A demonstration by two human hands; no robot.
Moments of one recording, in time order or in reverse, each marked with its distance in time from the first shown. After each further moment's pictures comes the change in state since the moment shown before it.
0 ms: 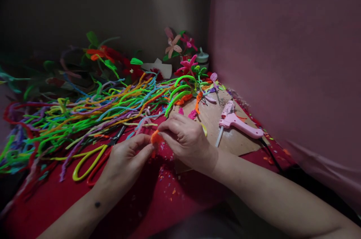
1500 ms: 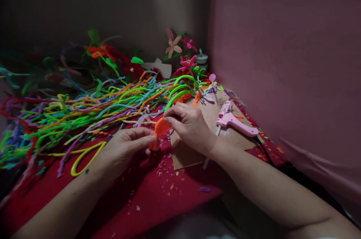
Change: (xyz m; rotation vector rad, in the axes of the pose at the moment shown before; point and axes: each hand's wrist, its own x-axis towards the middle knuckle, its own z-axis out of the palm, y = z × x) left_hand 0.011 -0.001 -0.011 -0.695 -0.297 -0.365; right_hand 0.010 0.017 -0.005 0.120 -0.014 0.211
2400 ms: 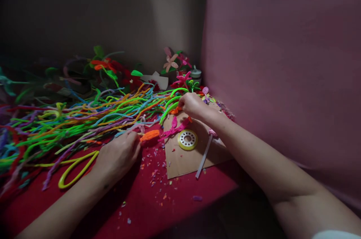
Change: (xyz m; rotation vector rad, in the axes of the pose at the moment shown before) left_hand 0.012 -0.012 -0.013 1.575 0.454 0.415; right_hand 0.077 0.046 -0.043 -0.678 -0.298 0.241
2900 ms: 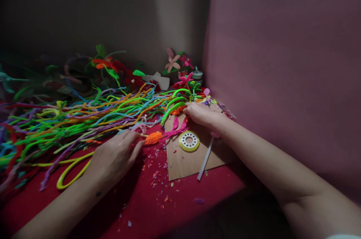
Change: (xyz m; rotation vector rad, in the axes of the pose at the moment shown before) left_hand -0.005 0.000 -0.012 -0.073 0.046 0.019; right_hand -0.012 0.029 0.014 -0.139 -0.151 -0.282
